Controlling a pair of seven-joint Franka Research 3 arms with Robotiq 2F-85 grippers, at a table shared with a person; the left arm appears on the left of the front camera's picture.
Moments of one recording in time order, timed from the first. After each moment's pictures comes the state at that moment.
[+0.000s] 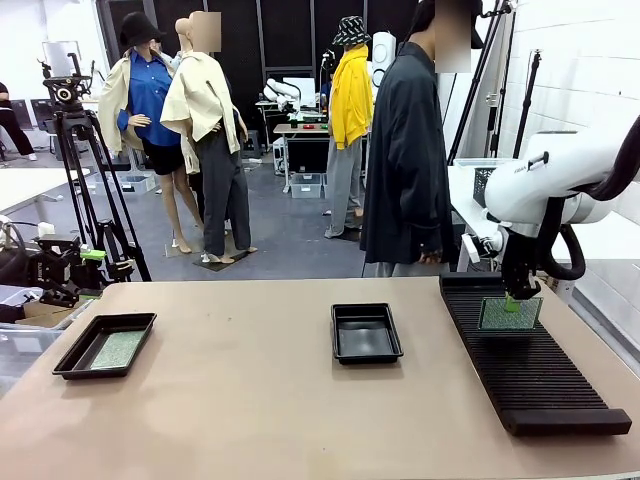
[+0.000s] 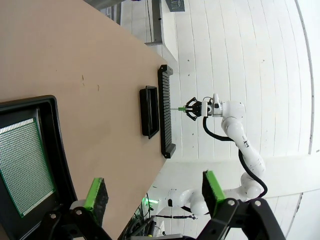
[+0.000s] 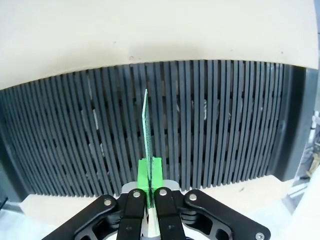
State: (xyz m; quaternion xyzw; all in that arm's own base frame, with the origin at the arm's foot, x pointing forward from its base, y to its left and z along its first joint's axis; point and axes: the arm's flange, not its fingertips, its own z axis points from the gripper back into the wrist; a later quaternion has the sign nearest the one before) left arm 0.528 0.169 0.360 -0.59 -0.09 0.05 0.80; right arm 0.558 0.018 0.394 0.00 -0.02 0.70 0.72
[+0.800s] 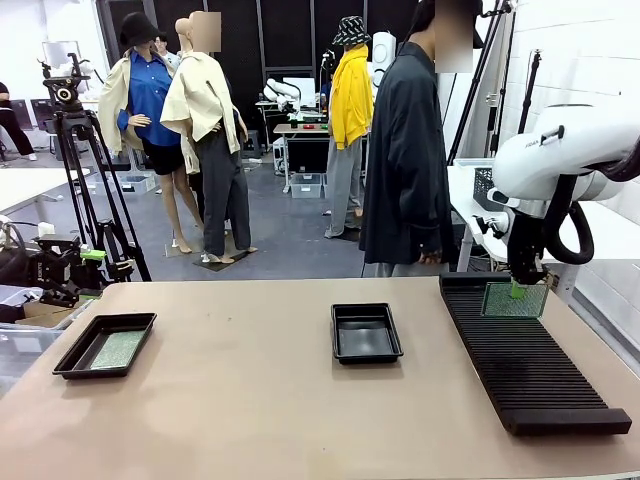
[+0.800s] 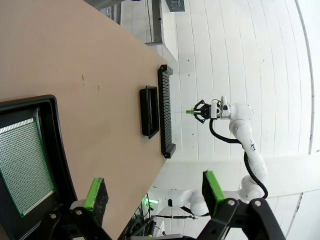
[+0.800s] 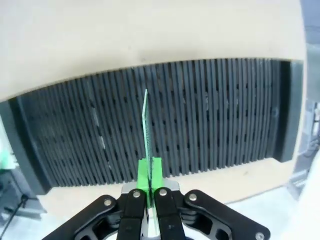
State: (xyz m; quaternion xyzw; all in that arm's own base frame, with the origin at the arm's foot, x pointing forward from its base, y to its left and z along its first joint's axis) left arm 0.528 0.169 0.360 -0.59 -0.09 0.05 0.80; right arm 0.543 0.020 0.434 0.02 -0.02 0.66 0.75
